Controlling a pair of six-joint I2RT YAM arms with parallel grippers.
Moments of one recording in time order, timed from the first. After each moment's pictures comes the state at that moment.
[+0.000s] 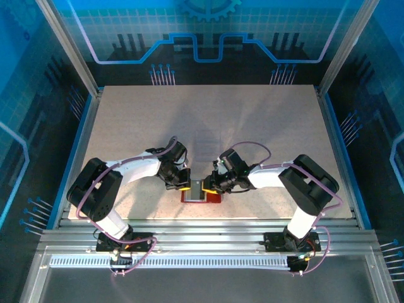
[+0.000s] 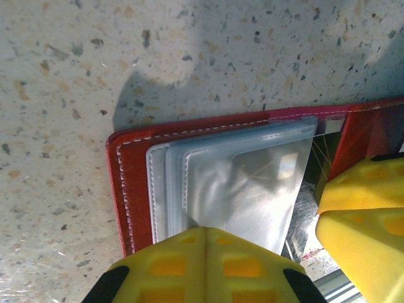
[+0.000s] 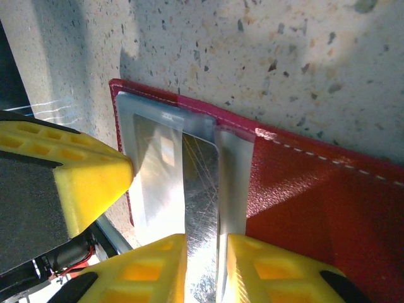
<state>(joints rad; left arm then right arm) -0.53 1.62 0.86 -0.58 0.40 -0.68 0.71 1.71 0.70 0.09 -0.58 0.95</state>
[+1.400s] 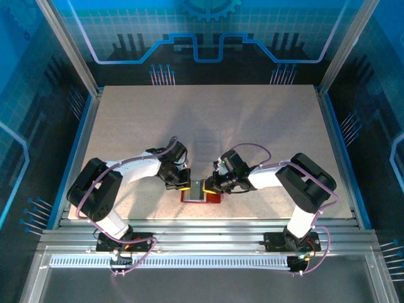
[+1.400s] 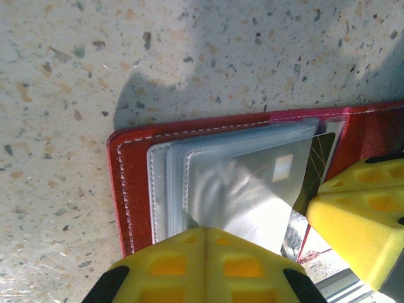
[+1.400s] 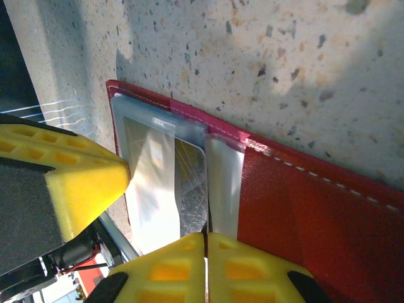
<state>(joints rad) -0.53 1.62 0.86 -0.58 0.39 -0.68 0.70 1.74 0.67 0.17 -0.61 0.97</state>
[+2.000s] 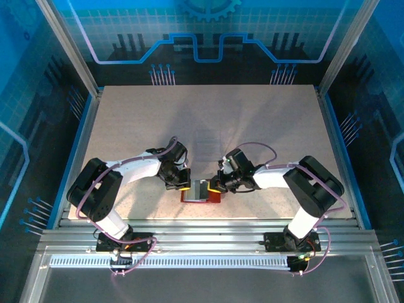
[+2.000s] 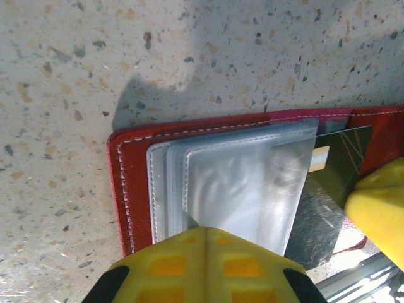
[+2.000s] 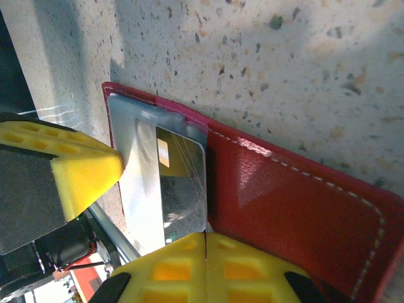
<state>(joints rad) -0.53 1.62 0.85 -0.57 0.39 -0.68 0.65 1.67 0.65 0.09 -0.61 0.93</state>
